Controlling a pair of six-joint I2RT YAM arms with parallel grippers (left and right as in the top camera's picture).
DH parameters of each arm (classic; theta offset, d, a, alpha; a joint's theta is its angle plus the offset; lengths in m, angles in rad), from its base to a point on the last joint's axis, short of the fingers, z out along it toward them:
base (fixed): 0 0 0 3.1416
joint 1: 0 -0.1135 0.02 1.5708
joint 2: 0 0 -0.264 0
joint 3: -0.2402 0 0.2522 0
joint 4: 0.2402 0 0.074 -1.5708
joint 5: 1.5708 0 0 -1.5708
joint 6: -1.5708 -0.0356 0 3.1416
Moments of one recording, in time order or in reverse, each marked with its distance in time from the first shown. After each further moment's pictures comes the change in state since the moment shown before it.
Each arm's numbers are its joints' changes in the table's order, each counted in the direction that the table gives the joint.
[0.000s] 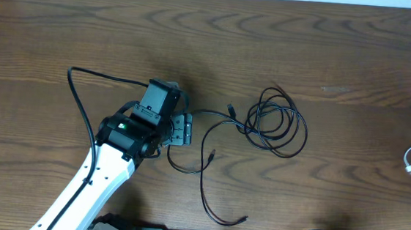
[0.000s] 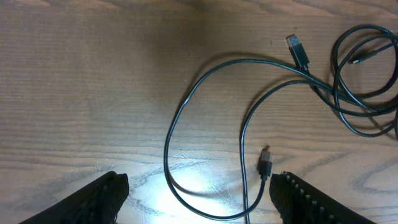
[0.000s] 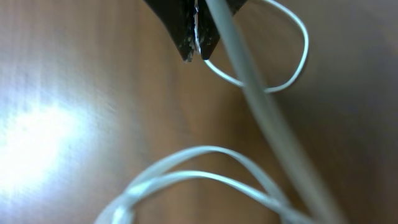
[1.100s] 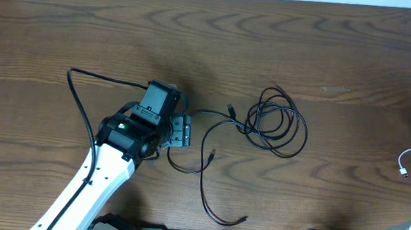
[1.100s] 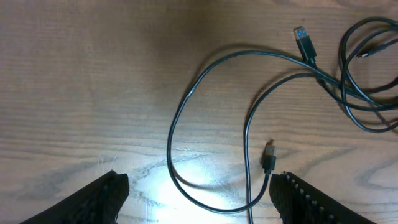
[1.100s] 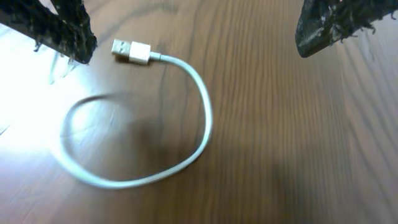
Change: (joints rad) left arm 0.000 0.000 0.000 0.027 -0.003 0.010; right arm -0.214 0.000 -0.014 0.084 -0.140 0.349
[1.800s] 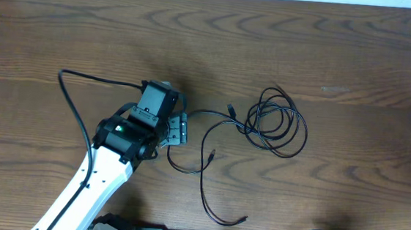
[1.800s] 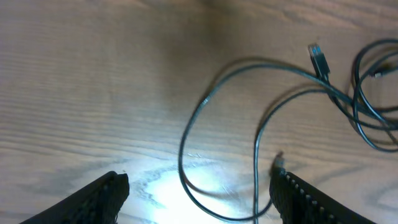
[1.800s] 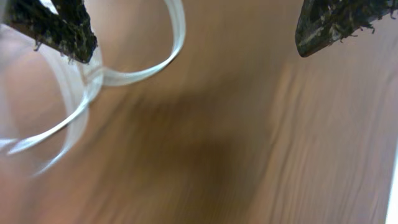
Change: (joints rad) left arm -0.002 -0.016 0.000 0.002 -0.061 0.045; right arm 0.220 -0.004 0.000 -0.425 -0.140 0.127
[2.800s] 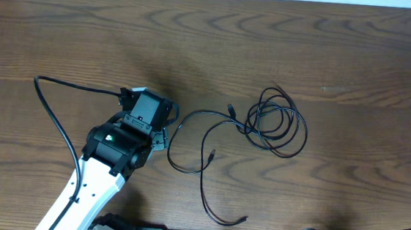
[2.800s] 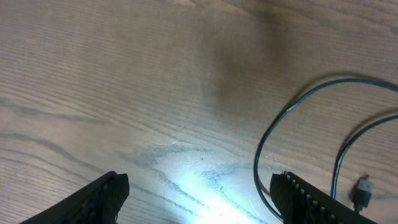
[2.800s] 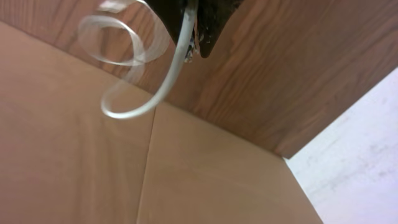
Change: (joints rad) left arm 0.000 -0.075 -0.001 0.156 -0.268 0.078; right arm -0.276 -0.361 0.000 -0.167 0.512 0.153
